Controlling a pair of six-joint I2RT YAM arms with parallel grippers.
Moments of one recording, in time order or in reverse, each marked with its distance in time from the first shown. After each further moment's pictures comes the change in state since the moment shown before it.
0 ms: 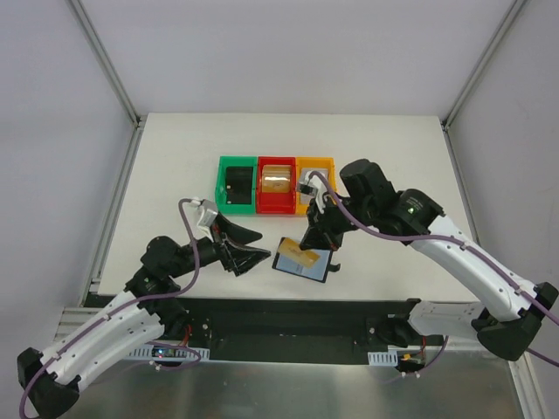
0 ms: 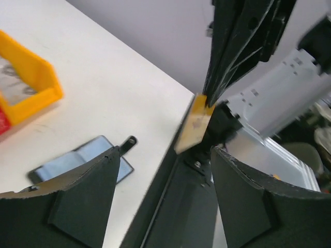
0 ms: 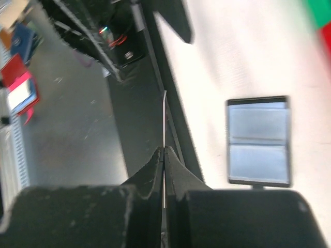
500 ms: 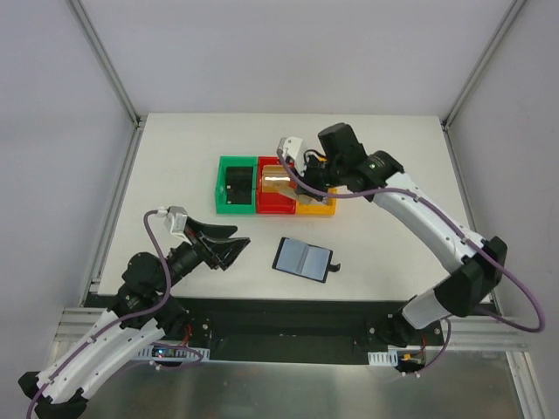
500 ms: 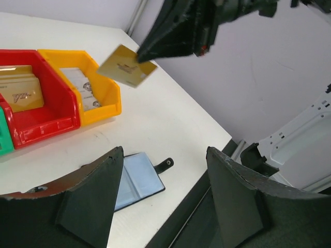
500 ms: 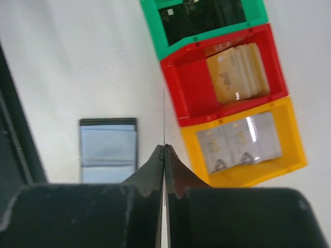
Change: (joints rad) left arm 0.002 -0.322 -0.007 -0.283 -0.380 0.017; right arm -0.121 0.296 0.219 0.084 0.296 -0.398
